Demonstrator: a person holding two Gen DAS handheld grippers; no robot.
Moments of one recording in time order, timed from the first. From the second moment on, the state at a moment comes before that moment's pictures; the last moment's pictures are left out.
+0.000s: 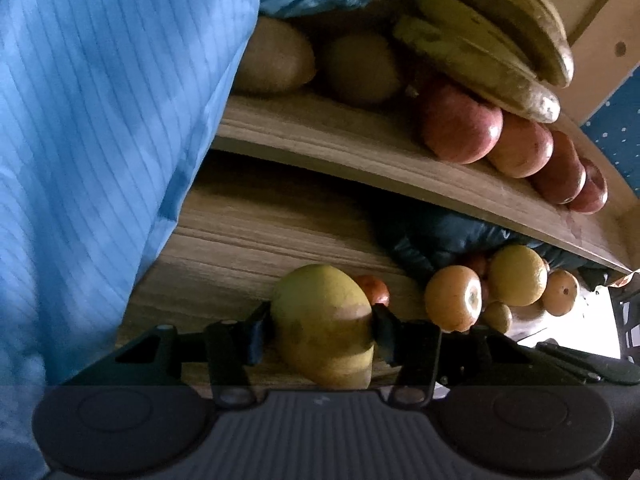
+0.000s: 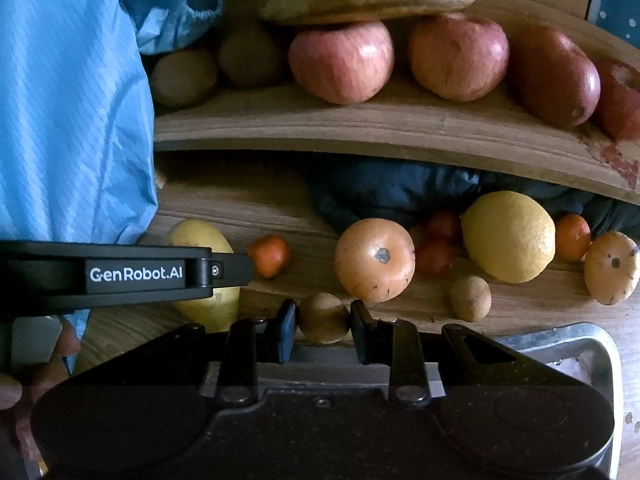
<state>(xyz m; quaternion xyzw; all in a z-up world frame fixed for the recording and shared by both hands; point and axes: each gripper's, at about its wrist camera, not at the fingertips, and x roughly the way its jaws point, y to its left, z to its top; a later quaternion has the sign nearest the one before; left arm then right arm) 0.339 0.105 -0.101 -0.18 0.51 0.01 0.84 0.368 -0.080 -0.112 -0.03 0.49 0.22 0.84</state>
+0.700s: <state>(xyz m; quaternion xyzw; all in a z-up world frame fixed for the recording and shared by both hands) 0.279 0.072 -0.065 -0.15 0.49 0.00 0.86 0.300 -0.119 -0.079 -0.03 0.46 0.24 0.85</state>
